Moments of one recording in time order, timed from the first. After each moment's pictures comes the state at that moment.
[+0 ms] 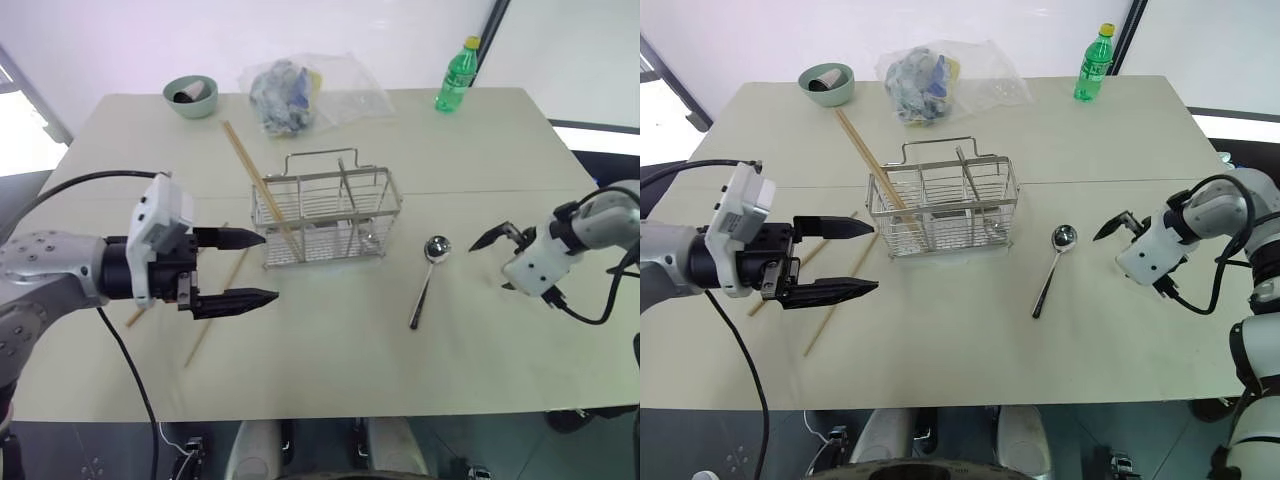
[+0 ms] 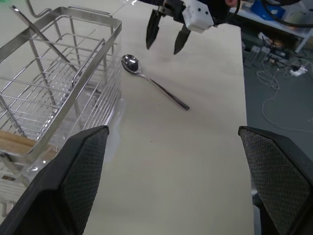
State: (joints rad) left arm -0.31 1.02 0.25 -0.58 -1.04 0.88 -0.93; right arm -1.00 -1.04 0.45 1.01 -0.48 -1.28 1.25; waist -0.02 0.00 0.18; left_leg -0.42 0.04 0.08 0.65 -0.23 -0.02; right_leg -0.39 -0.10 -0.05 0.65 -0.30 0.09
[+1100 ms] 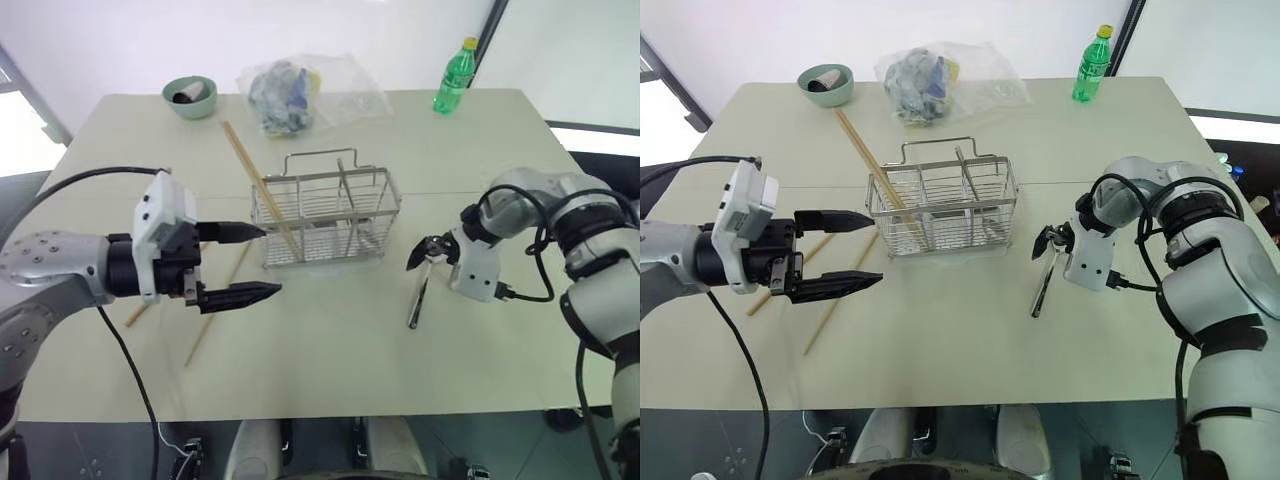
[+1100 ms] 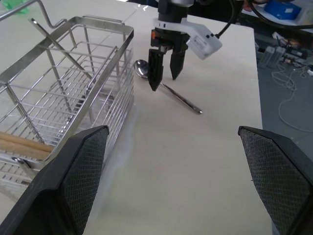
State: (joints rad) left arm -0.31 0.99 0.26 -0.59 -1.01 0.86 -0.88; right arm -1.25 -0.76 0.77 1.13 -0.59 -1.44 1.16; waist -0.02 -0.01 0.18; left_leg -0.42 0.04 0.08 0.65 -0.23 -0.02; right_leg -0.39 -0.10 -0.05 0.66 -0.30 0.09
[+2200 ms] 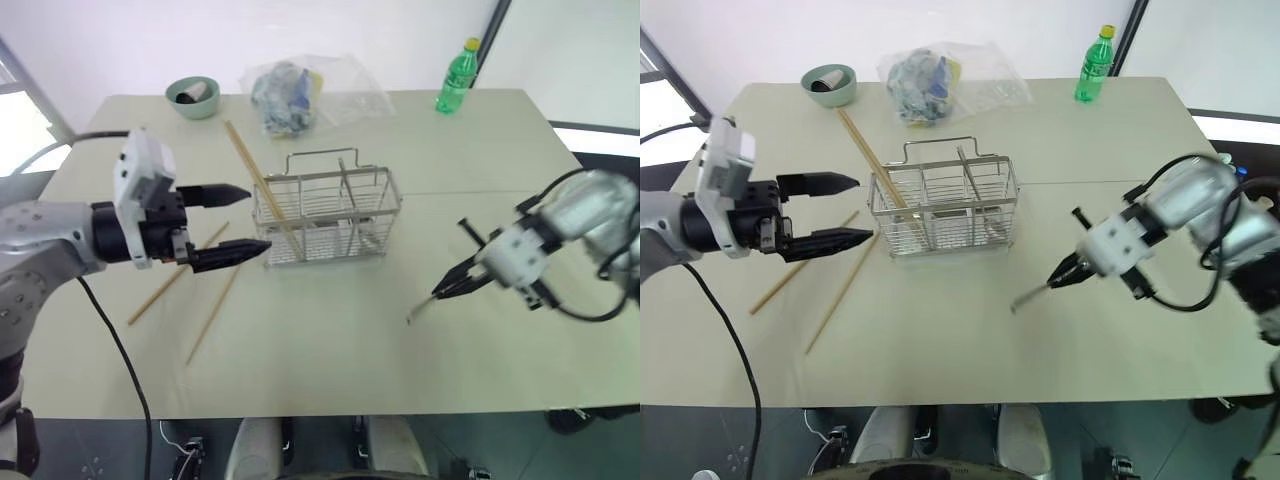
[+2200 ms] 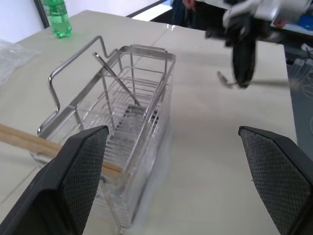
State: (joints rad) left arm -0.45 0.99 0.24 -0.44 -0.95 0.83 -0.89; right arm -0.84 -1.30 0.54 0.06 0.77 -0.12 1.60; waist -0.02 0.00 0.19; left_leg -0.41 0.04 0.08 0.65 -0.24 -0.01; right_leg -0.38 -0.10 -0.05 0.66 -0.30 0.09
